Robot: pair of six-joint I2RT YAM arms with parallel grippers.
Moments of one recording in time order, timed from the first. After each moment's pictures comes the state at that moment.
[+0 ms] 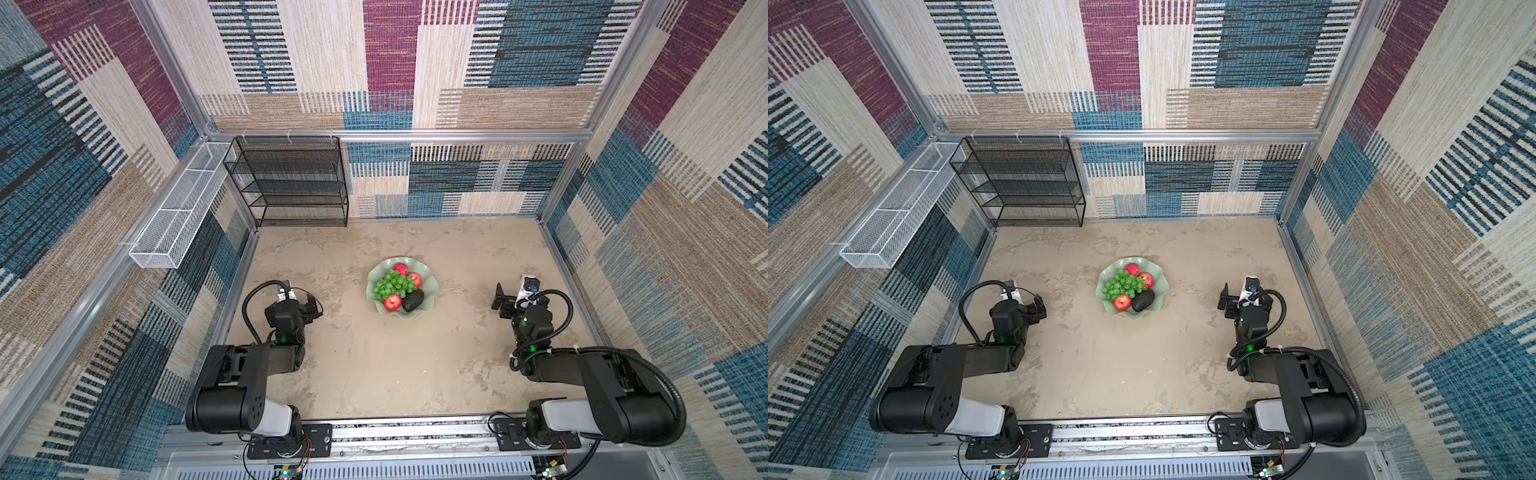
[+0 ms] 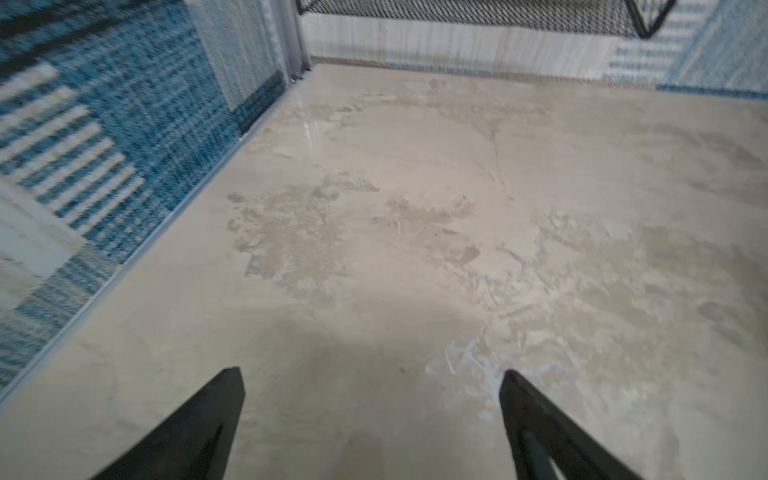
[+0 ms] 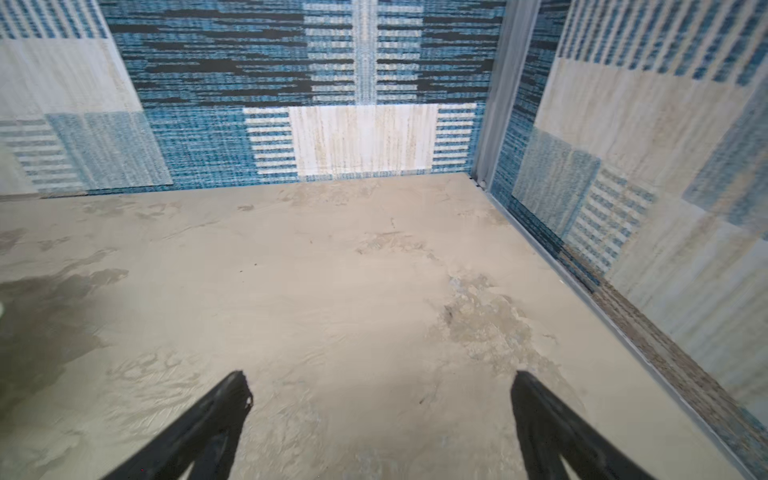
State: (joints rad) left arm -0.02 1.51 0.32 0.77 -0.28 -0.07; right arm 0.08 1.41 0.16 1.11 0.21 0.01
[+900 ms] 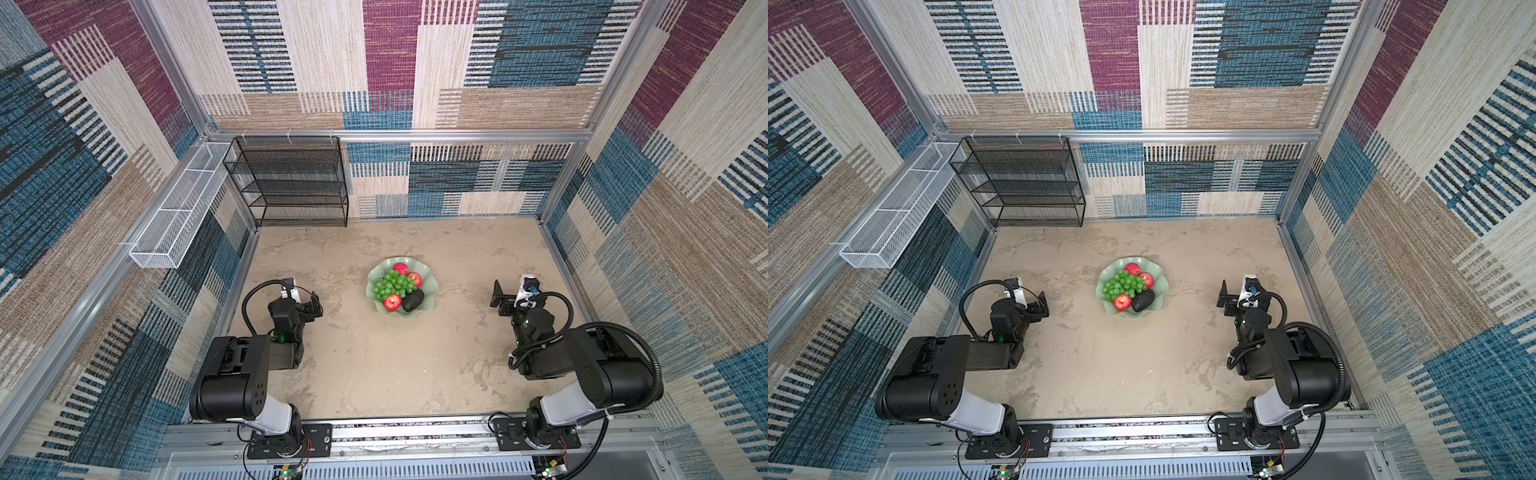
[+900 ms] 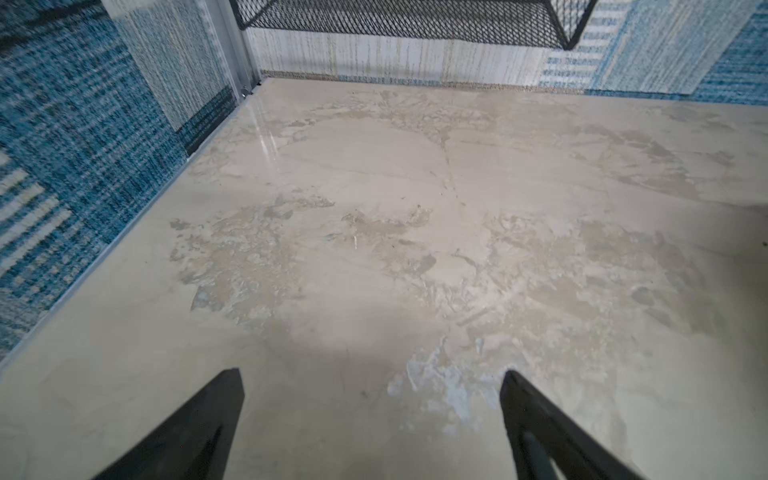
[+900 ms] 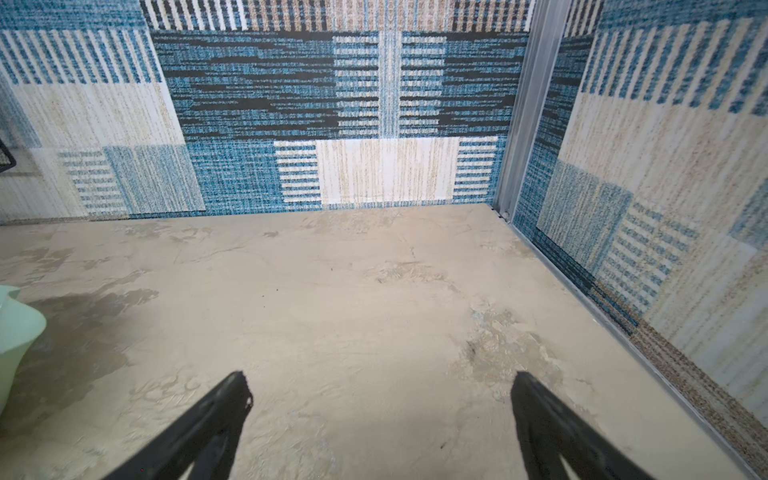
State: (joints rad) left arm 0.02 1.53 0.34 0.83 -0.15 -0.05; right arm 0.04 1.54 0.17 1.32 0.12 0.01
